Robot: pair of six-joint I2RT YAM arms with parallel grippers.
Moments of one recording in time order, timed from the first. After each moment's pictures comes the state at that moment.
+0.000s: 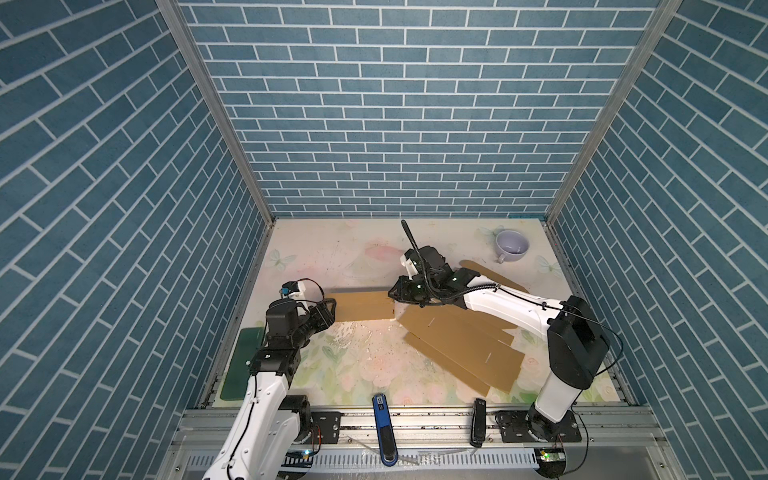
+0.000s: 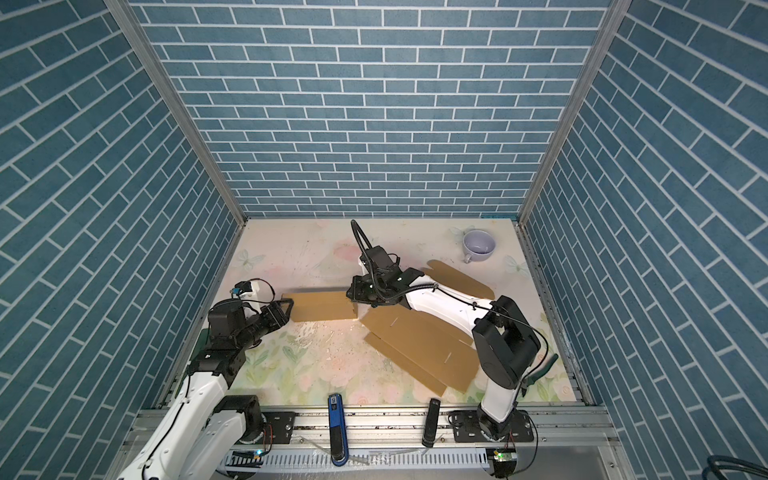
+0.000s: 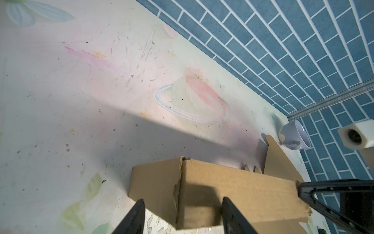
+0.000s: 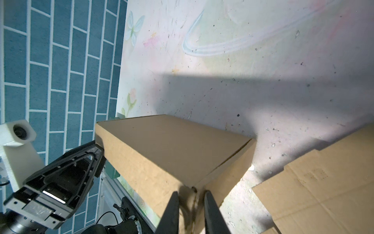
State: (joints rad) left arm -0.01 0.70 0.38 -0.21 0.30 -0.53; right arm 0.88 1.75 1.31 -0.34 -0.29 0.76
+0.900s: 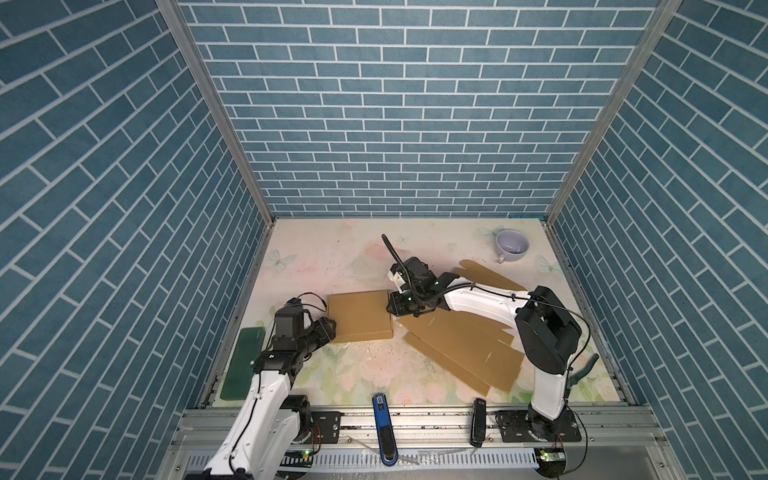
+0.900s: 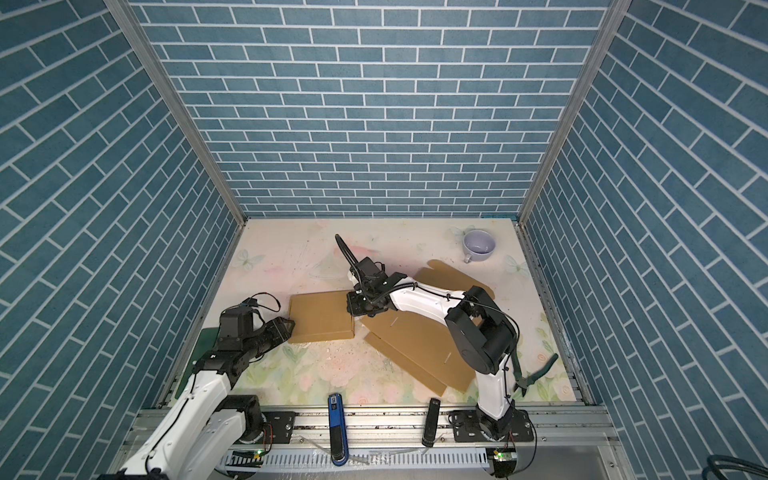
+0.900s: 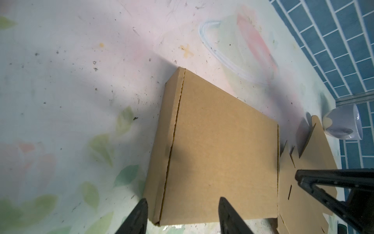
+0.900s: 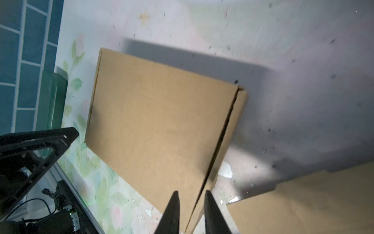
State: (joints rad) left arm -0.02 0.80 0.37 -0.37 0.27 -0.58; right arm 0.89 1.91 1.38 -0.42 -0.26 0.52
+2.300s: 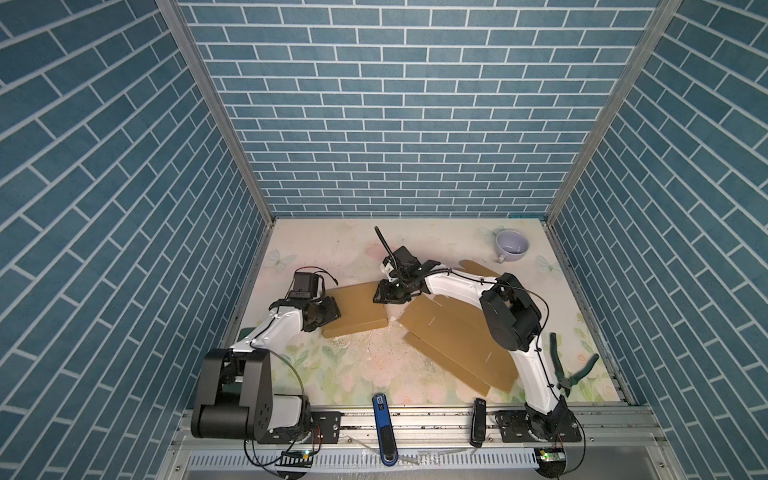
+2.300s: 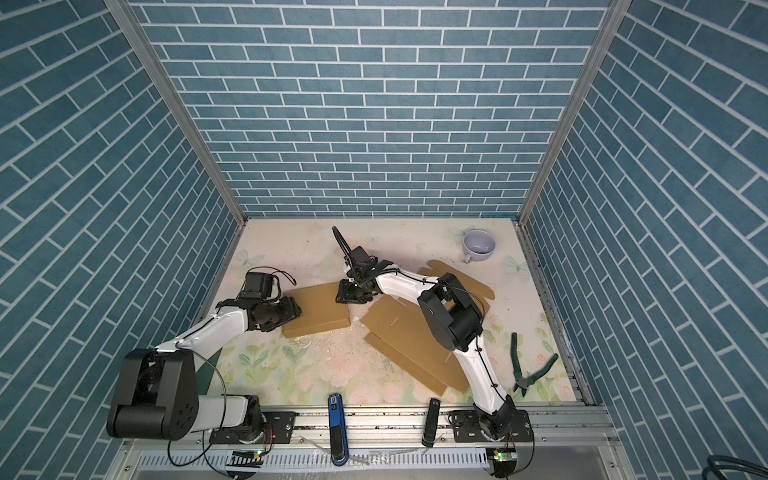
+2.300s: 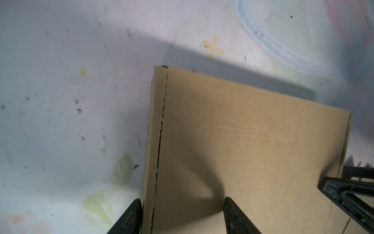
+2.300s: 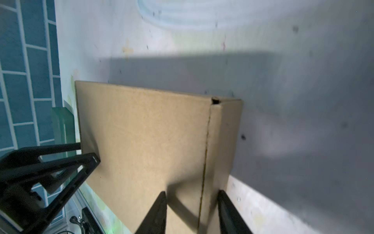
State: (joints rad) left arm -0.06 1.38 0.71 -0.42 0.15 -0.49; right arm 0.84 2.25 1.74 -0.46 -0.41 0.63
